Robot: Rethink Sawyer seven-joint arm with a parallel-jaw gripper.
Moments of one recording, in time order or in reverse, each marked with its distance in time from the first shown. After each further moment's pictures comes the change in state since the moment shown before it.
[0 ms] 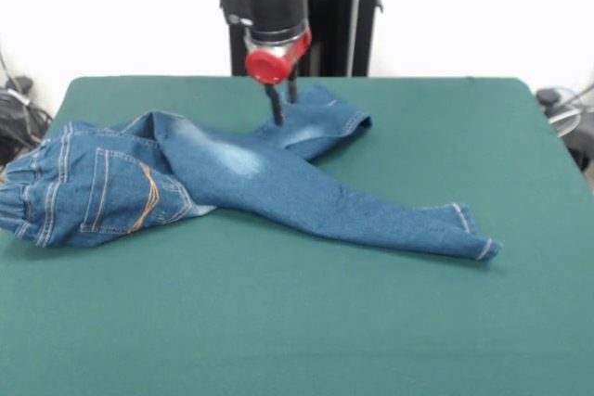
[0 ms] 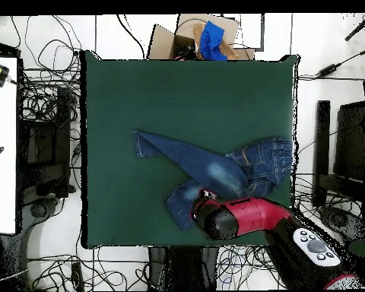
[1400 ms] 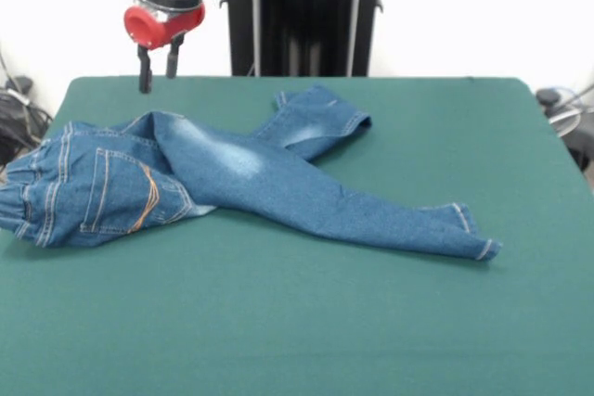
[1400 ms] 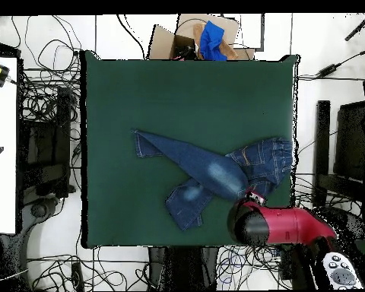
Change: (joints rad) arm 0.115 -0.131 -0.309 -0.124 -0.009 0.009 0.000
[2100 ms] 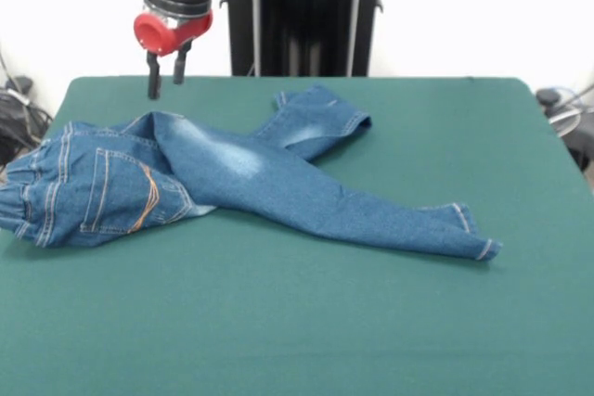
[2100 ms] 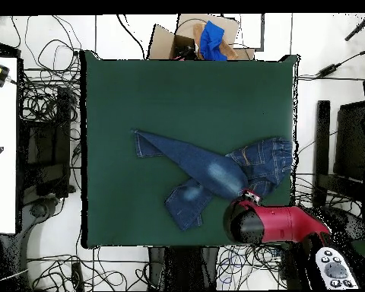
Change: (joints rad) arm 0.028 0.032 -0.022 -0.015 0.001 -0.023 0.000
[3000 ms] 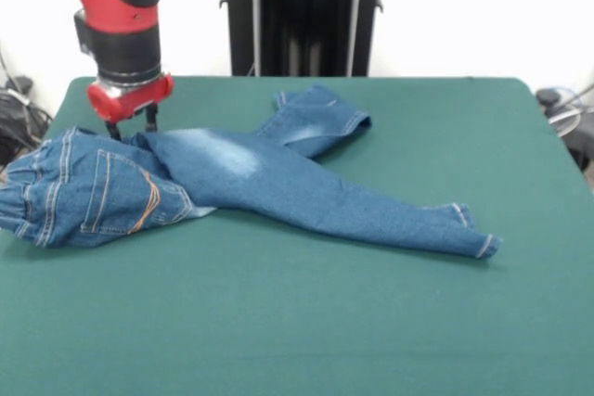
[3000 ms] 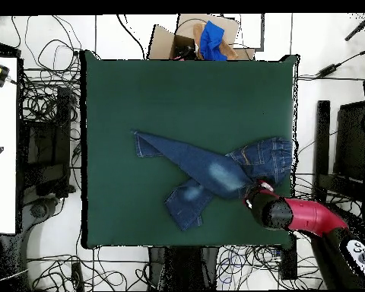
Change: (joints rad) arm -0.306 0.236 0.199 -0.154 0.001 0.002 0.000
